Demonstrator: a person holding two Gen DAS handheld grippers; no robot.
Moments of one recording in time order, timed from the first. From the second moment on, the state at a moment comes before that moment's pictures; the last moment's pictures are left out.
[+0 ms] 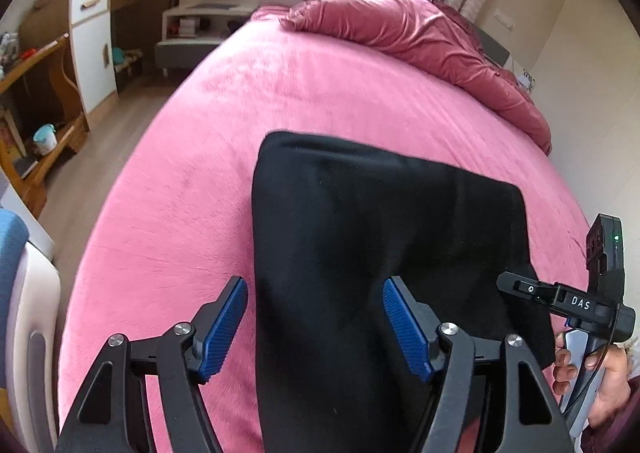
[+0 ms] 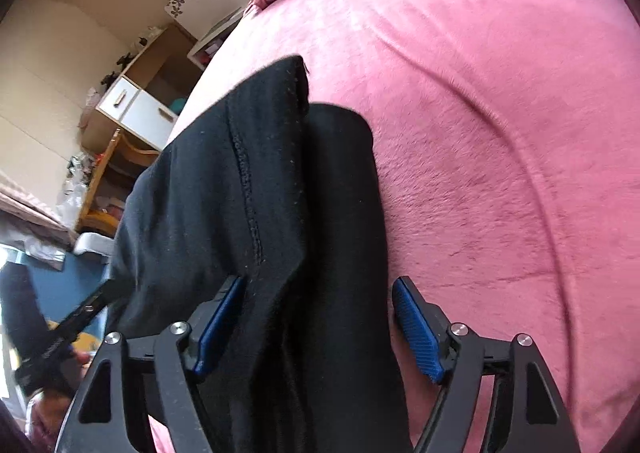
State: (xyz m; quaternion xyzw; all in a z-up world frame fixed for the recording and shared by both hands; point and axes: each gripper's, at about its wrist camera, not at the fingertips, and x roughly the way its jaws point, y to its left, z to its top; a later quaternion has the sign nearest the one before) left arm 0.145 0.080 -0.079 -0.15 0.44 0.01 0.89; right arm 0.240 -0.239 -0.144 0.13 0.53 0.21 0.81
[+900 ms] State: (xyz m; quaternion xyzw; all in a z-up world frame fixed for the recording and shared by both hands) left arm 0.031 0.034 -0.029 -0.09 0.37 0.06 0.92; right arm 0.078 -0.186 -0.061 0.00 0.41 0.11 0.91
